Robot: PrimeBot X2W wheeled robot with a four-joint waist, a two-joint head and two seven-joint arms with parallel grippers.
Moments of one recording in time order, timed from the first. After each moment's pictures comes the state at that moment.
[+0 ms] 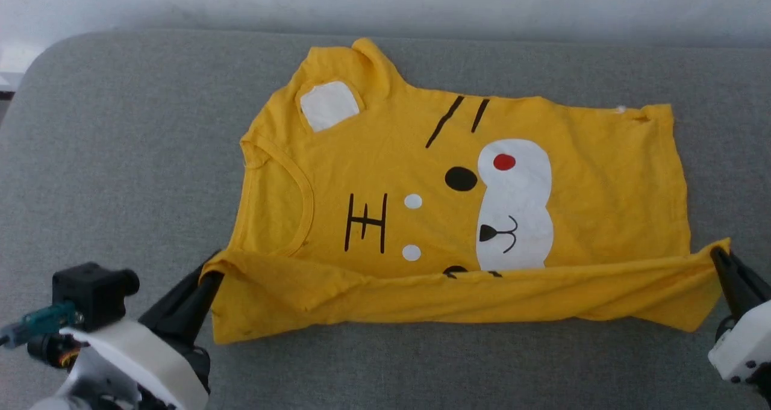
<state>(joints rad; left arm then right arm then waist) 0.05 0.76 -0.32 -0.44 -0.82 0.15 0.15 0.08 -0.08 -0.30 -0.33 0.34 0.13 0.57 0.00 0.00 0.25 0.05</state>
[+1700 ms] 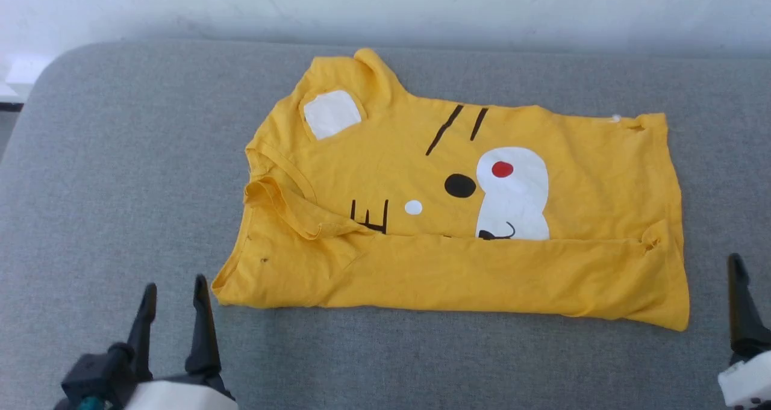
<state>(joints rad) 0.11 0.43 -0.26 -0.17 -0.58 0.35 -0.26 0.15 -0.05 -0.31 -0.27 0.23 0.13 0.21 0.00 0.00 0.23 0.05</state>
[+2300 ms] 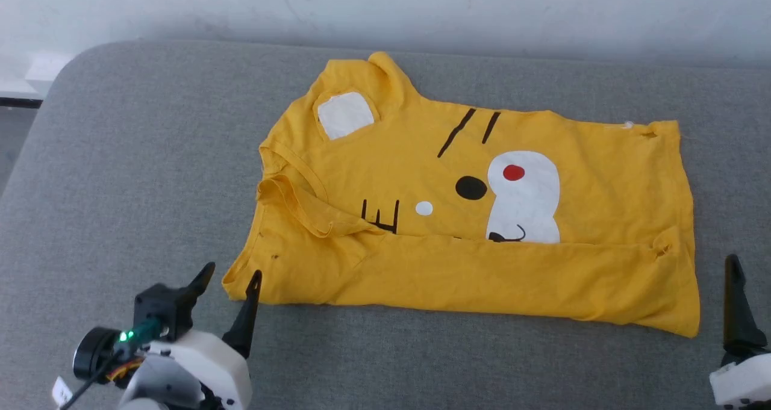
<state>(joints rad) -0.02 0.53 -0.39 -0.12 -0.48 0.23 0.05 0.15 -0.05 -0.33 -0.19 0.24 0.13 0.05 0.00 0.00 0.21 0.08</state>
